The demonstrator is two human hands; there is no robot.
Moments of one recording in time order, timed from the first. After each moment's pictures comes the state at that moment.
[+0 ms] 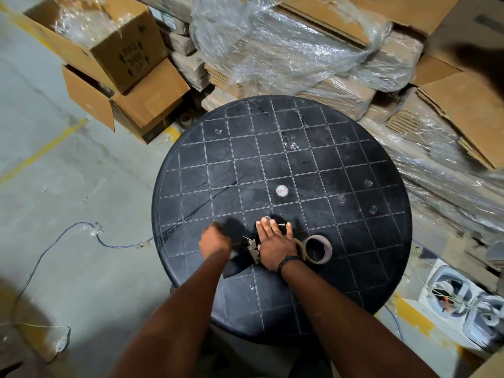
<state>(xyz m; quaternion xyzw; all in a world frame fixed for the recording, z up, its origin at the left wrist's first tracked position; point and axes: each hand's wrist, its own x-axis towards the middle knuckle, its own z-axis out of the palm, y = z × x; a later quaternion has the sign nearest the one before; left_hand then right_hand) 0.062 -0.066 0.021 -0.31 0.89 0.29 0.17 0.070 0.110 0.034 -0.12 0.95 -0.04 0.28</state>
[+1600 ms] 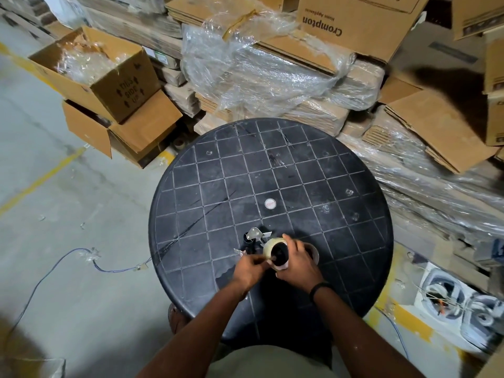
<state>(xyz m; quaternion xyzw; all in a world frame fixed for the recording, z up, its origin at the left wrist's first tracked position) 0.113 0.019 0.055 -0.16 0.75 0.55 0.32 0.110 0.189 0.092 0.05 0.92 -0.30 0.25</state>
